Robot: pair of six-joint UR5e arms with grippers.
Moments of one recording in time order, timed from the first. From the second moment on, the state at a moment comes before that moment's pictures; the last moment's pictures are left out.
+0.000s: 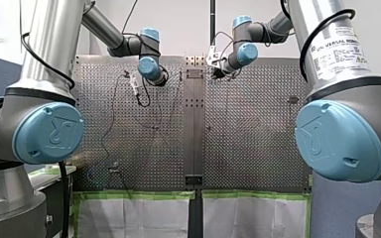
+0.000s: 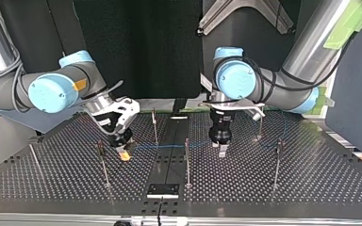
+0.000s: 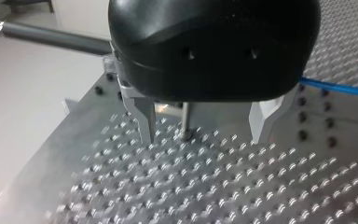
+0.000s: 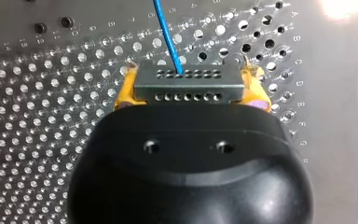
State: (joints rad) left arm -0.30 -1.76 -1.61 -2.90 -1.82 -1.83; right arm 2.07 -1.17 1.21 0.04 1.32 1.79
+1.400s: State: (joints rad) left arm -0.58 -1.76 -1.49 -3.02 -1.85 -1.78; right arm 2.06 -1.17 1.21 0.04 1.32 1.79
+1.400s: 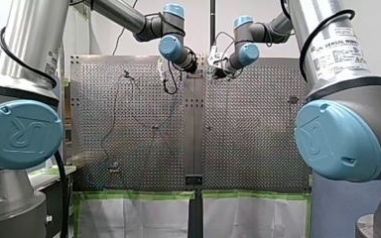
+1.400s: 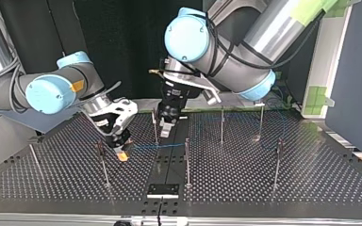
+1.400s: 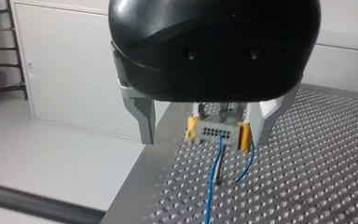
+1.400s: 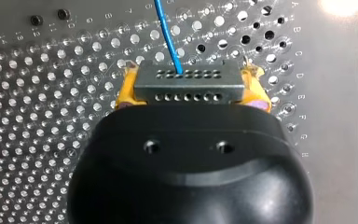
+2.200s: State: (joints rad) left arm -0.58 -1.91 -1.30 -3.05 -1.96 -1.72; right arm 2.05 -1.17 1.21 0.04 1.32 1.79
